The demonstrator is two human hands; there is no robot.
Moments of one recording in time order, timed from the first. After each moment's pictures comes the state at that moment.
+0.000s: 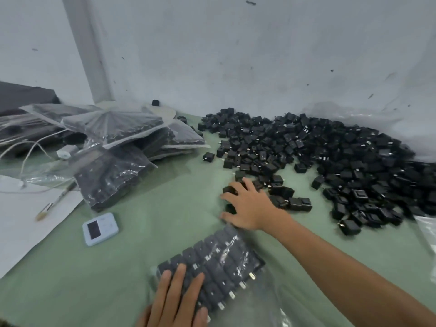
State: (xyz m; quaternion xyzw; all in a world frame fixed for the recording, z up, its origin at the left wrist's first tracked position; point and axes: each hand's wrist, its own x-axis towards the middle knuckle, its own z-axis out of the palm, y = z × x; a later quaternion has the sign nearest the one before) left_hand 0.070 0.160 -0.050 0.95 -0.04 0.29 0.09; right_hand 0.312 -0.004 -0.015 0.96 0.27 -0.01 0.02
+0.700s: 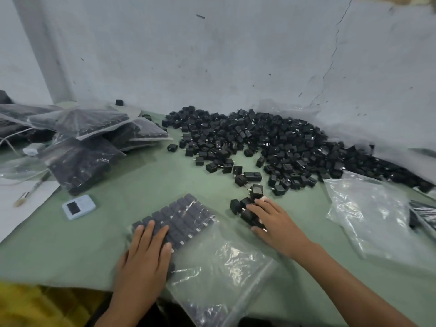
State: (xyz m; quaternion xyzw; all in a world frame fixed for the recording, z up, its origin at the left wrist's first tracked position) left_hand 0.041 0.160 -0.039 0.97 0.04 0.06 0.24; right_hand 0.127 -0.169 -0.017 0.98 0.17 0.04 -0.04
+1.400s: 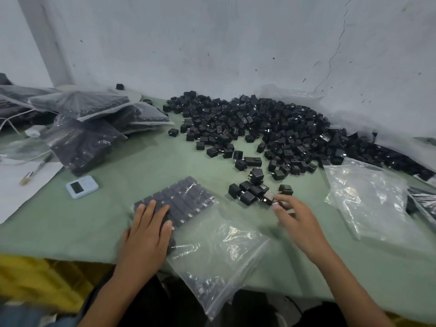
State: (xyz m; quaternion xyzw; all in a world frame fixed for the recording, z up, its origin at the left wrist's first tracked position) left_hand 0.045 0.165 -0.050 0.97 0.02 0.07 0.25; right_hand 0.059 -0.177 0.002 0.87 -0.07 0.09 -0.48
